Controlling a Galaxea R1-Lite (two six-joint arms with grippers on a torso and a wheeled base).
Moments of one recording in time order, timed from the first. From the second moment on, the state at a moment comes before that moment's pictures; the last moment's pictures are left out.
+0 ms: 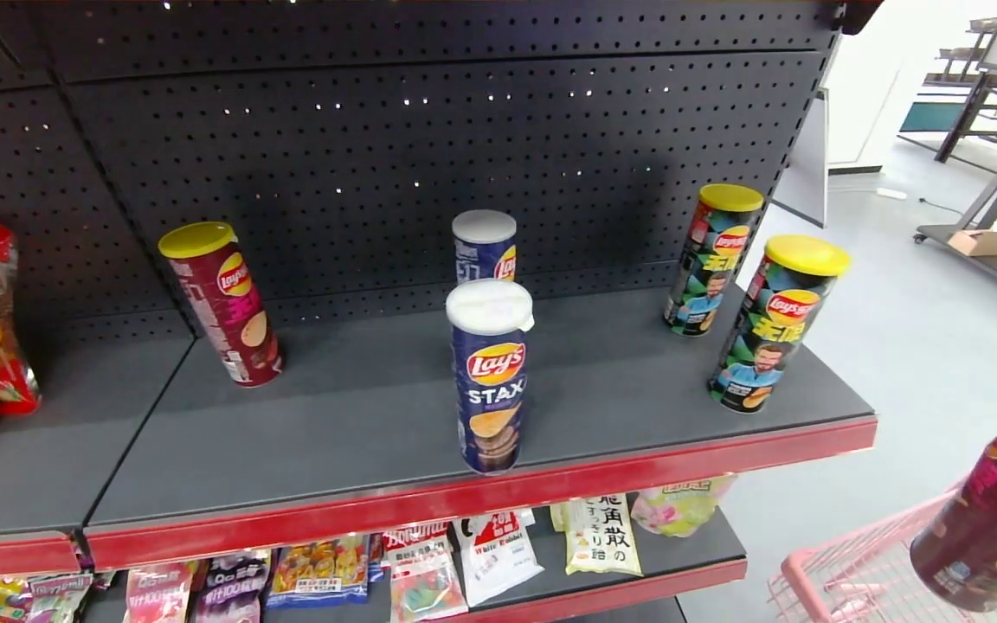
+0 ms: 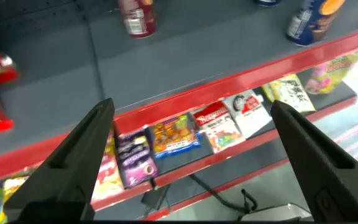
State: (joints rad) left arm -0.45 0.34 -0.49 0.40 0.25 0.02; right arm 0.13 0.80 -0.46 0.00 -0.21 -0.16
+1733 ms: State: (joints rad) left arm -0.46 0.31 -0.46 0.40 0.23 0.06; right arm 0.10 0.60 -0.35 0.00 -0.18 -0.13
